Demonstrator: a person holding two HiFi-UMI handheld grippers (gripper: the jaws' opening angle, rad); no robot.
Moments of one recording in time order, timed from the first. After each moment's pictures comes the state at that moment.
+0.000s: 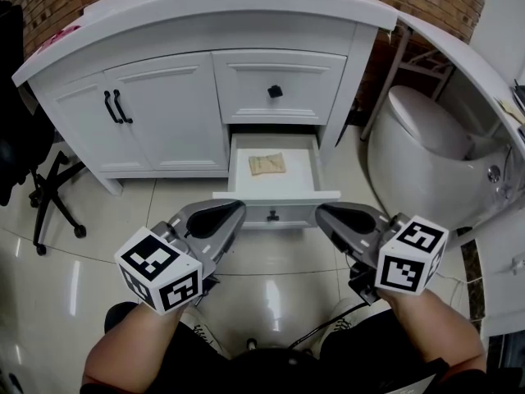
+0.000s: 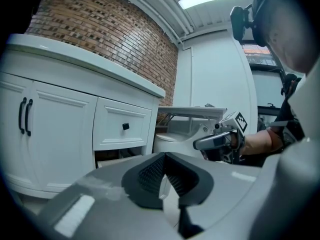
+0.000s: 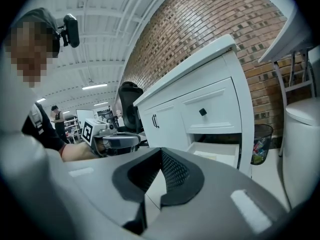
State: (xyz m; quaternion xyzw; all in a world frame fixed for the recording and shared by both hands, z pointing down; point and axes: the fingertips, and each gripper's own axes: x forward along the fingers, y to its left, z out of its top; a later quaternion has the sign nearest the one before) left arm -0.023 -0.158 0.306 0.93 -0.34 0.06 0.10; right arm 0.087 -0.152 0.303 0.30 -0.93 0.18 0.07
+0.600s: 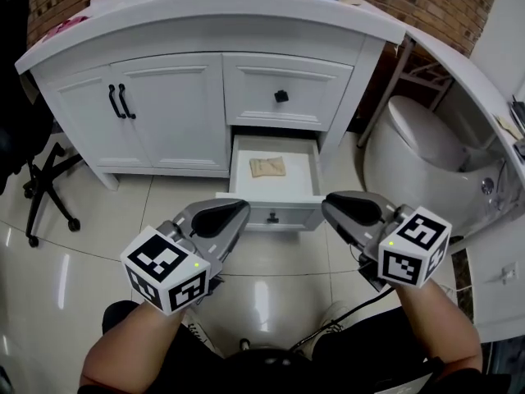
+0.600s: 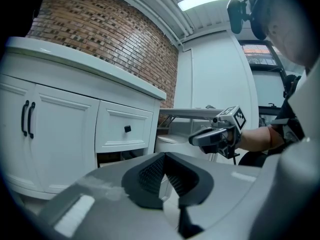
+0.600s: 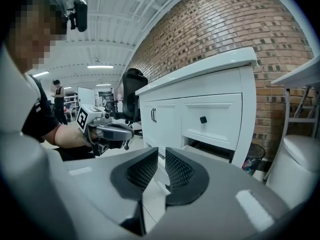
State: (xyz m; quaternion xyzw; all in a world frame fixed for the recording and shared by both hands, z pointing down) left arm -0.025 -0.158 0.300 0.93 -0.34 0.06 0.09; right arm 0.089 -0.166 0.290 0.31 -0.93 0.10 0.16
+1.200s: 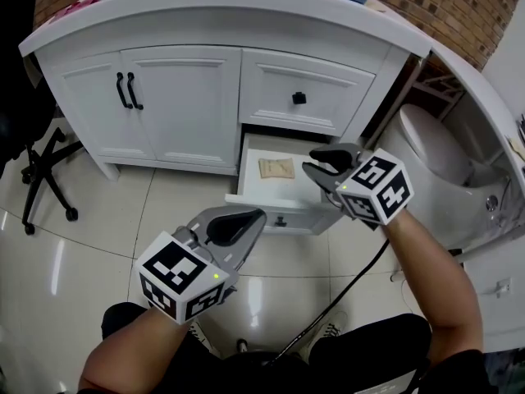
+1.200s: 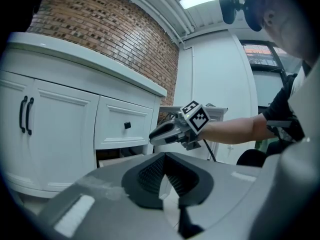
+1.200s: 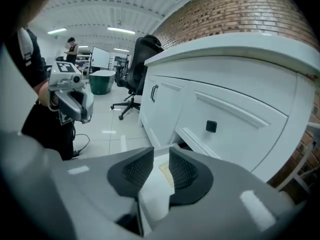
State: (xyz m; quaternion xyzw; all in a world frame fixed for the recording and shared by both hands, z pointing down) left arm -0.024 -0.161 0.310 0.93 -0.34 0.07 0.10; right arm 0.040 -0.286 0.327 0.26 -0.91 -0.04 0.32
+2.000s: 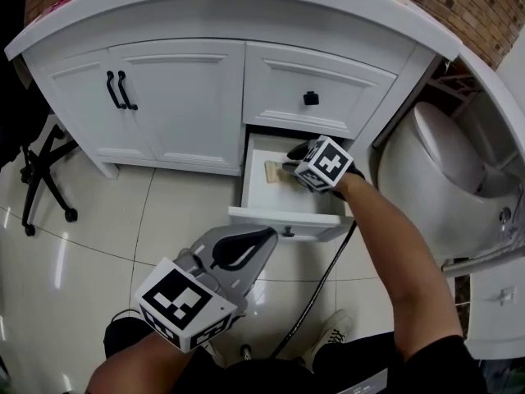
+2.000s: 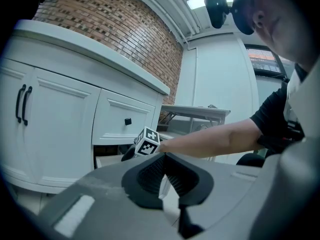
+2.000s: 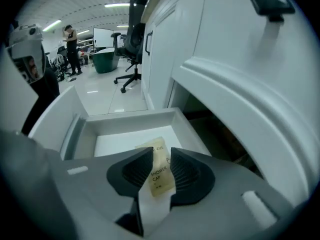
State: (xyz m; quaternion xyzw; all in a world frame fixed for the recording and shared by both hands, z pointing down) left arm -0.021 -0.174 0.316 0.93 -0.33 0.06 0.13; right arm 0.008 -0.404 0.494 0.18 -0.87 0.01 0.47
